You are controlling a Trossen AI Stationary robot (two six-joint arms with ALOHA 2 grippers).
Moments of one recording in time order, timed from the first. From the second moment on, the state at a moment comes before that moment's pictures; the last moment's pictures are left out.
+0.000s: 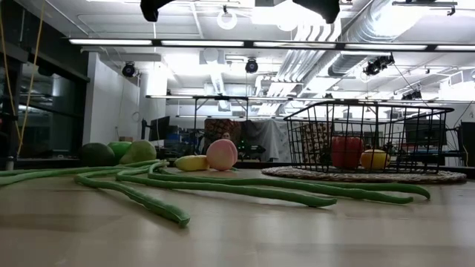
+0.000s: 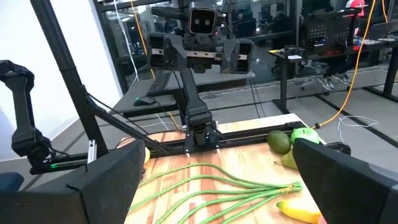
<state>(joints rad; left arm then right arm) 0.34 0.87 0.80 0.07 0.15 -0.22 -0.23 0.94 0.84 0.09 -0.24 0.12</state>
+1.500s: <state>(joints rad) 0.90 1.46 0.96 -0.67 -0.31 -0.42 -0.23 0.94 0.84 -0.02 -0.21 0.16</state>
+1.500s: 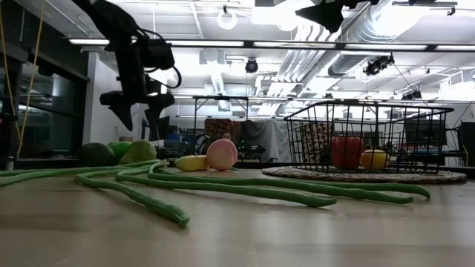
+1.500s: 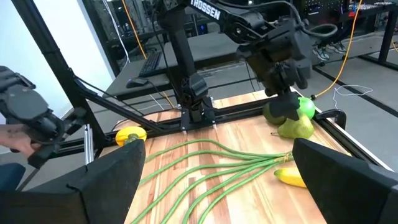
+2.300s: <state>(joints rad) 0.96 1.64 0.96 -0.54 -0.27 -0.43 -0.23 0.94 0.84 -0.02 -0.17 0.21</state>
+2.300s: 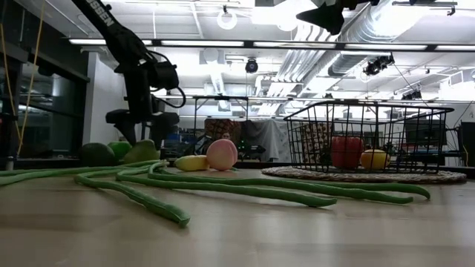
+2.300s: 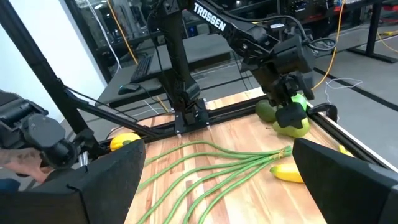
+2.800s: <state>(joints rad) 0.96 1.64 0.96 -0.56 -0.25 -0.39 -0.20 0.94 0.84 -0.02 -0.17 0.21</state>
